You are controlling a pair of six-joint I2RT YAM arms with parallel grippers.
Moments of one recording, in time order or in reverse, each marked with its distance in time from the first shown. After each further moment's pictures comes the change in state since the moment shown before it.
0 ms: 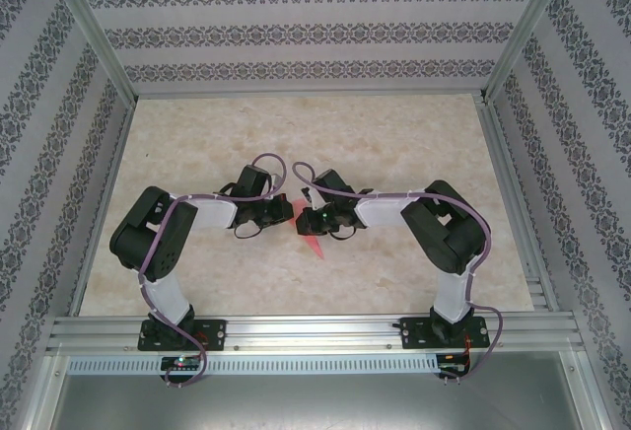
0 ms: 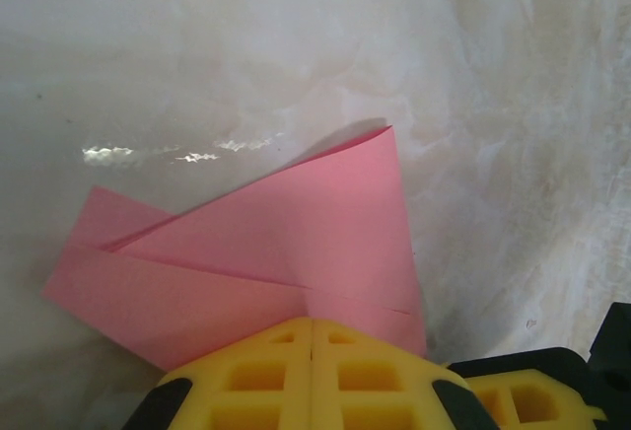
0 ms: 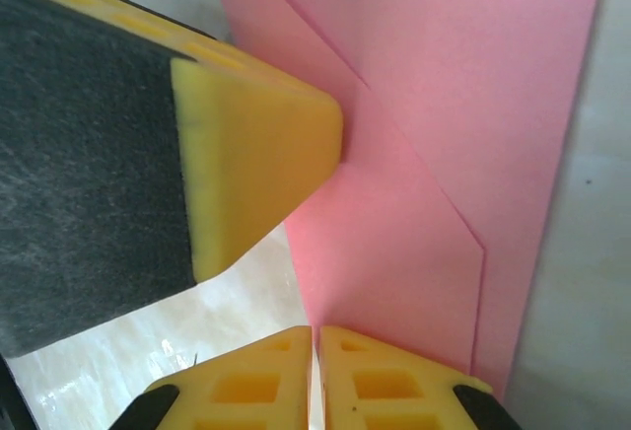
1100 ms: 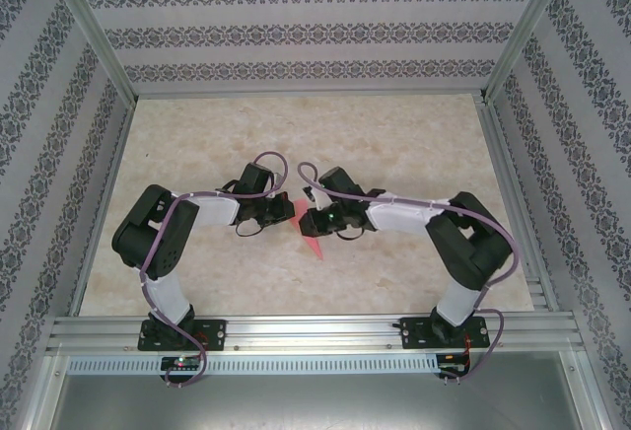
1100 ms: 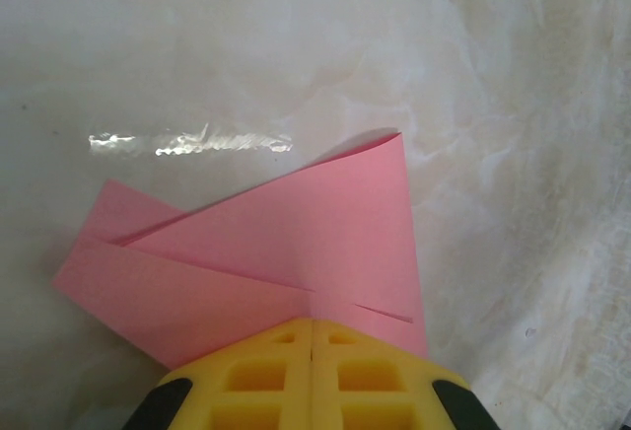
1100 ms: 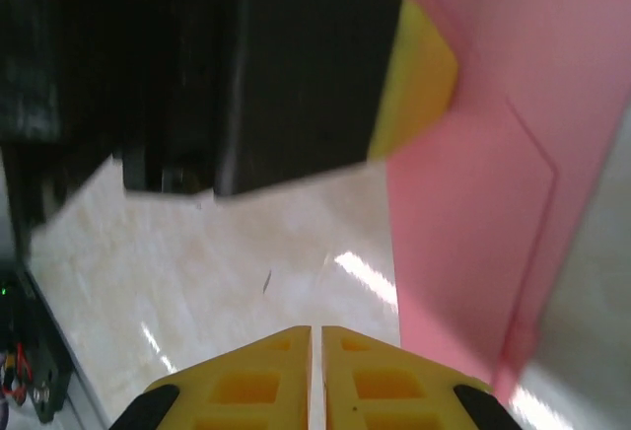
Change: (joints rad) left arm -0.005 0.018 0.039 -0.049 -0.006 -0.013; right arm 0.008 -0.132 -0.021 -0.074 -0.017 -0.090
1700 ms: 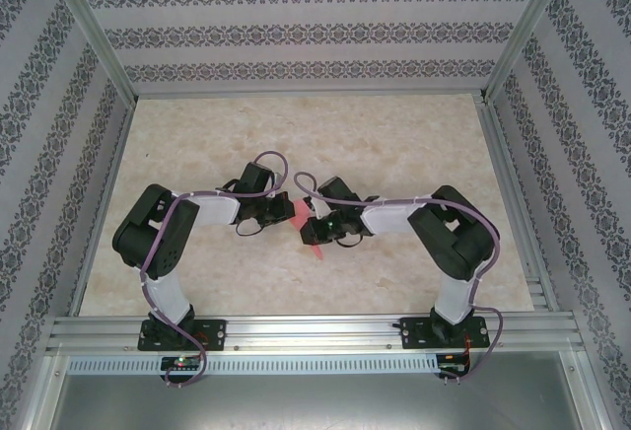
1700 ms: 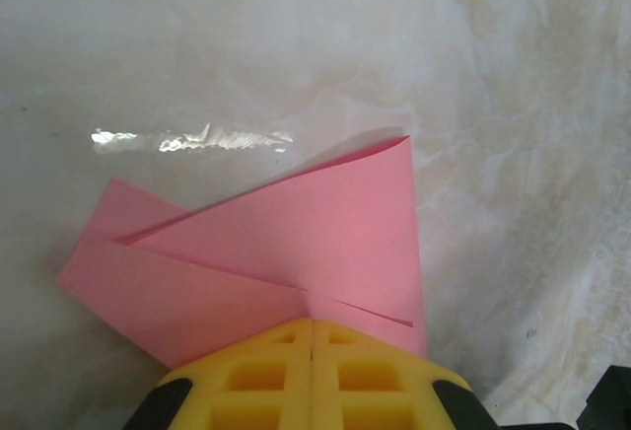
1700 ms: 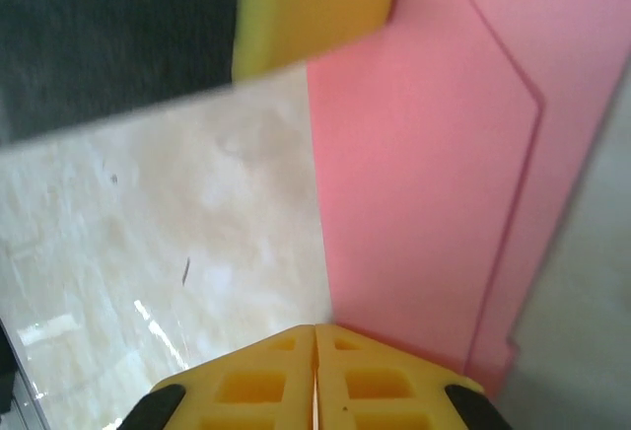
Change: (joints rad) left arm 0.000 0.004 0.011 -0.018 -0.003 0.000; right arm 0.006 0.053 -0.097 0.098 -0.014 -0.004
